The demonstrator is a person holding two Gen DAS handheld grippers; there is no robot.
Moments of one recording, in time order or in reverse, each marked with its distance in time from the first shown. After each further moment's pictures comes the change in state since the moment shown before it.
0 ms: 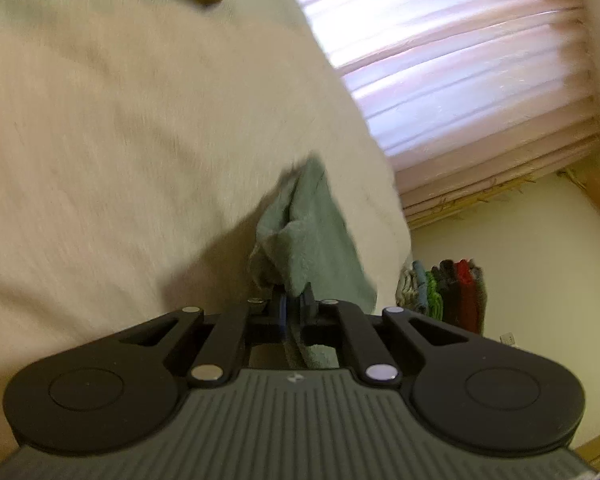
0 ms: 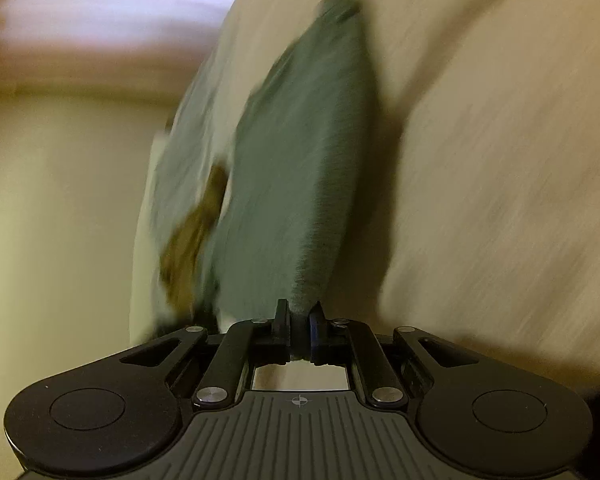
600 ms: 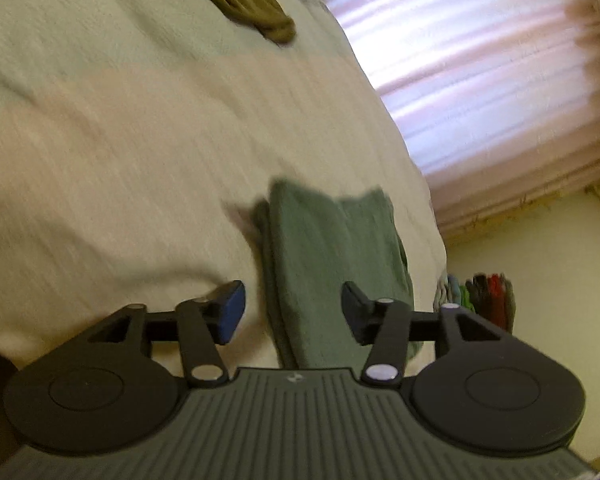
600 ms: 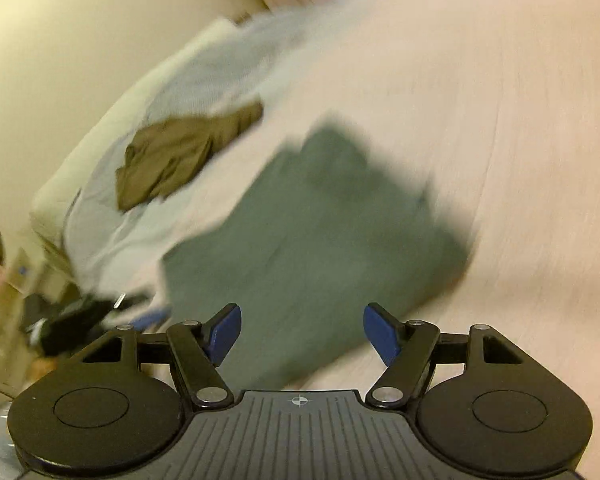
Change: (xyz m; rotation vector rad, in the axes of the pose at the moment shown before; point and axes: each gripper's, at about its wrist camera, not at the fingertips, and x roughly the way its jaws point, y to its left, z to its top) left arm -0.055 0.053 -0.025 -0.049 -0.040 0.102; right arm 0.034 0.100 0.078 -0.757 0.085 -0.252
